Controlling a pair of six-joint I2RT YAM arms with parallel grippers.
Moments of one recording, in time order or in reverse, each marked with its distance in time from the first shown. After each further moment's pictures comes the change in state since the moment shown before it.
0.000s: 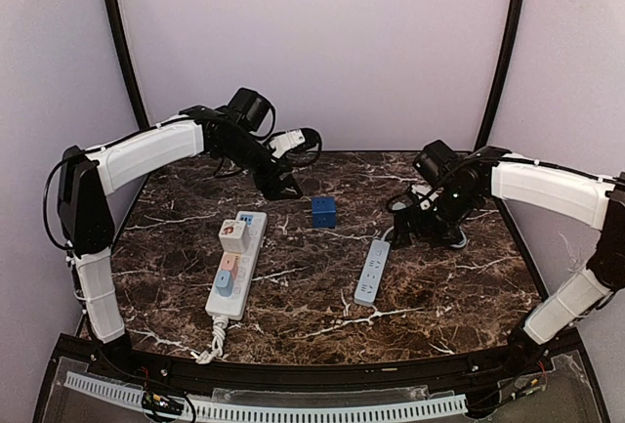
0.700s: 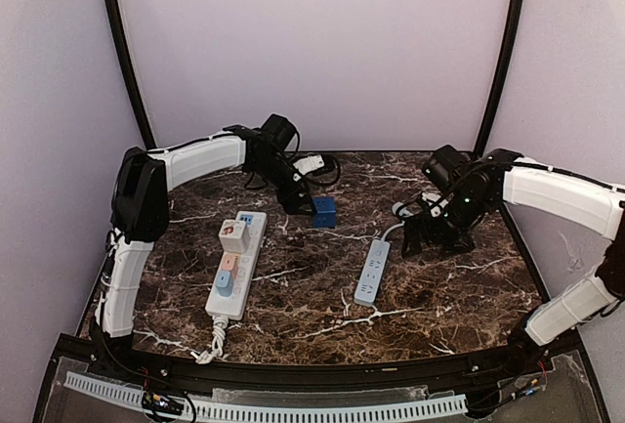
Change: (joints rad) left arm 0.014 0.386 0.263 -0.029 0.066 0.089; right arm -0.001 -0.085 -0.043 -0.089 -0.015 0.034
